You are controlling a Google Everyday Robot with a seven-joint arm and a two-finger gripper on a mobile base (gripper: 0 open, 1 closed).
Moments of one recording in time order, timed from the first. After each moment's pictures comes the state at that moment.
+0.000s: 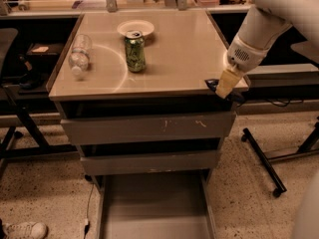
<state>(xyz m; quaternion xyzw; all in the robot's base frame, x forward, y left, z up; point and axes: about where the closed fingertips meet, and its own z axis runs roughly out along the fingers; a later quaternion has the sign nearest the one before) 0.604 -0.202 0.840 -0.42 0.90 0.06 0.09</state>
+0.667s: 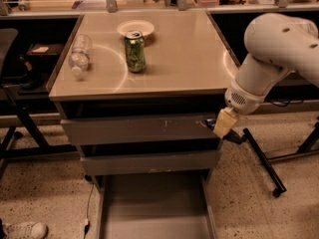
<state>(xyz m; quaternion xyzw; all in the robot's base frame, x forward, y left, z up) 0.524 -0.189 0.767 -0.38 0.92 0.09 0.04</state>
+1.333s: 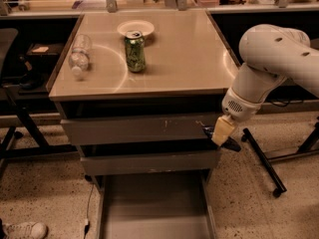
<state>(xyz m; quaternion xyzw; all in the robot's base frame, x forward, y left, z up) 0.507 -0.188 0.747 -0.38 0.92 0.10 0.01</state>
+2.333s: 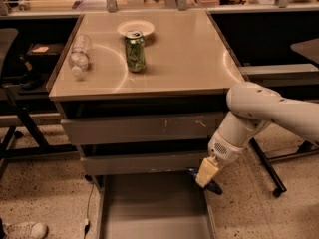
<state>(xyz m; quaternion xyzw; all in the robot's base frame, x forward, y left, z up) 0.437 -0.145 0.638 -0.36 0.90 0.22 -0.06</state>
